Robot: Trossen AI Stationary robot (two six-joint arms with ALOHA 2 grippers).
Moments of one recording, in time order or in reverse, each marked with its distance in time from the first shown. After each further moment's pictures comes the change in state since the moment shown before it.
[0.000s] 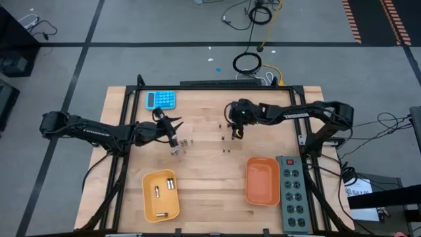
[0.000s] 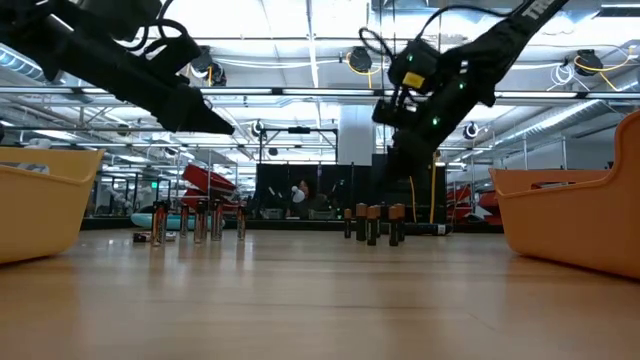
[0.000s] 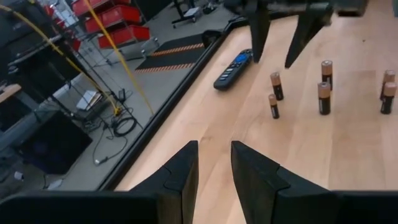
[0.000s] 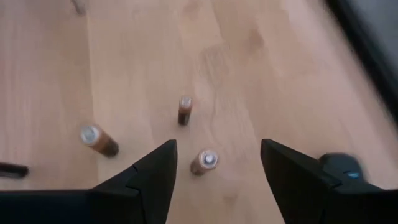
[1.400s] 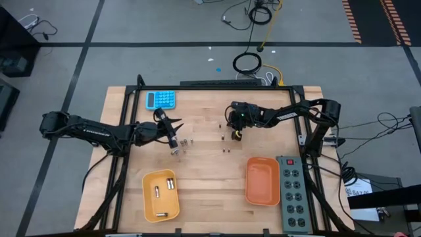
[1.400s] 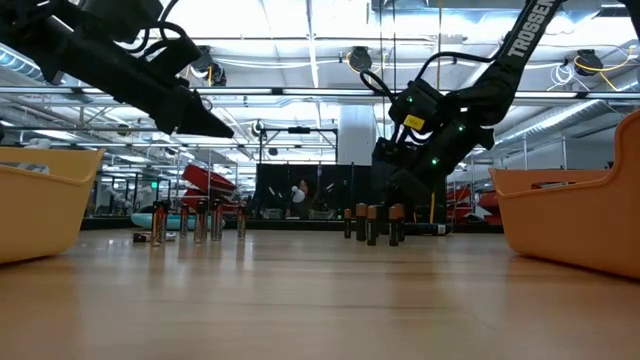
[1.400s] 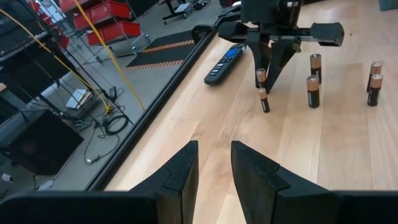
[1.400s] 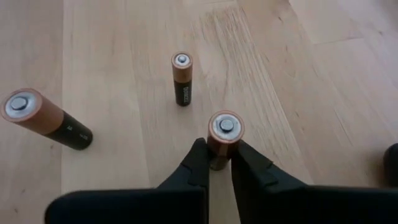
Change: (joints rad) left arm 0.001 0.000 0.000 -0.029 0.034 -0.016; right arm -0.043 0.154 -0.102 0.287 -0.076 0.003
